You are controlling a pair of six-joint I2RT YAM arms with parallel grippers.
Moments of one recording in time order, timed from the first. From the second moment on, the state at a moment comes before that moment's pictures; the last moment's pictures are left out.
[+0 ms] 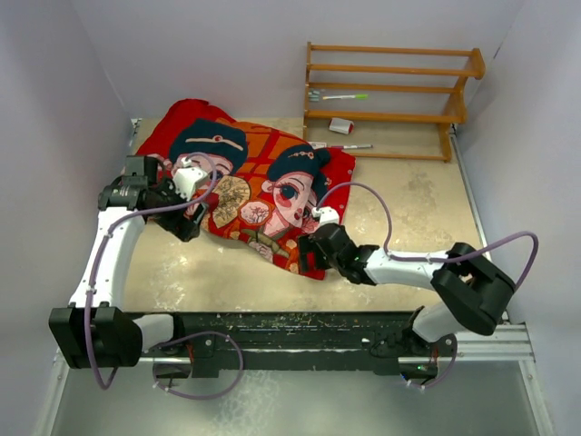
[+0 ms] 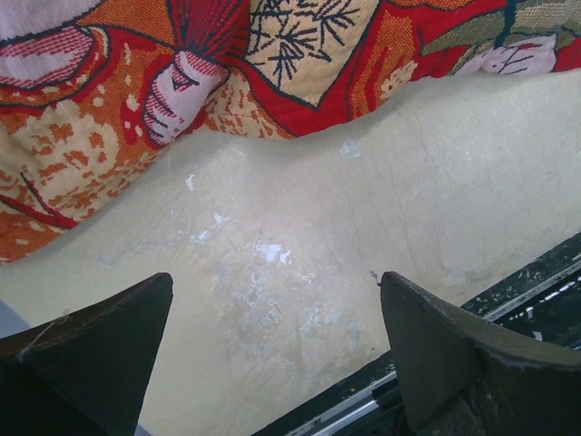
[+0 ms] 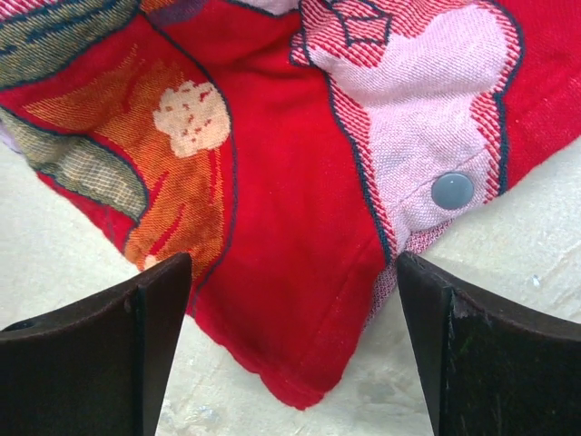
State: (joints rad) left arm 0.04 1.22 1.15 -1.01 0.34 0.59; right arm 0.88 1.47 0.62 0.06 0.26 0.52
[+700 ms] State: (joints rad) left arm -0.09 1.15 1.21 -1.07 0.36 0.72; right arm 0.86 1.35 0.81 0.07 0.07 0.59
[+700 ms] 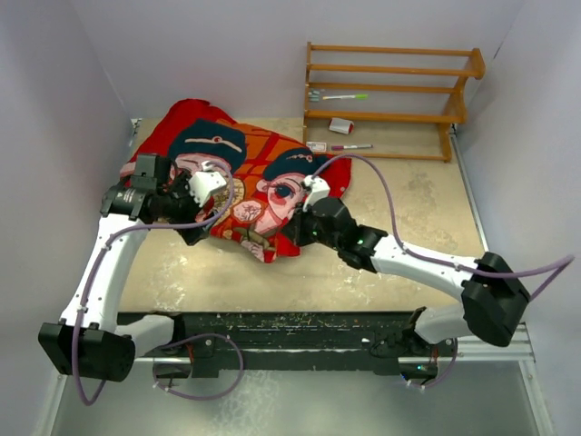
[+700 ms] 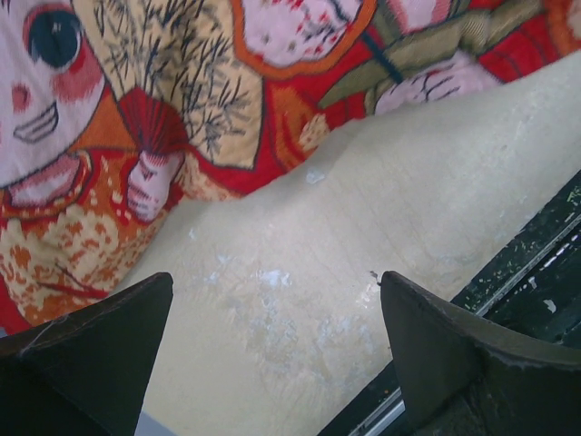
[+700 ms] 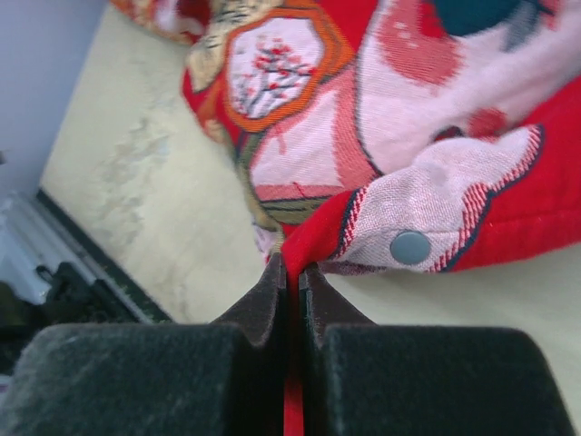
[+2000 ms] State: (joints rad) left arm -0.75 1.74 1.37 -0.97 0.35 0.66; right arm 0.62 0.89 0.52 -0.33 0.17 0.83
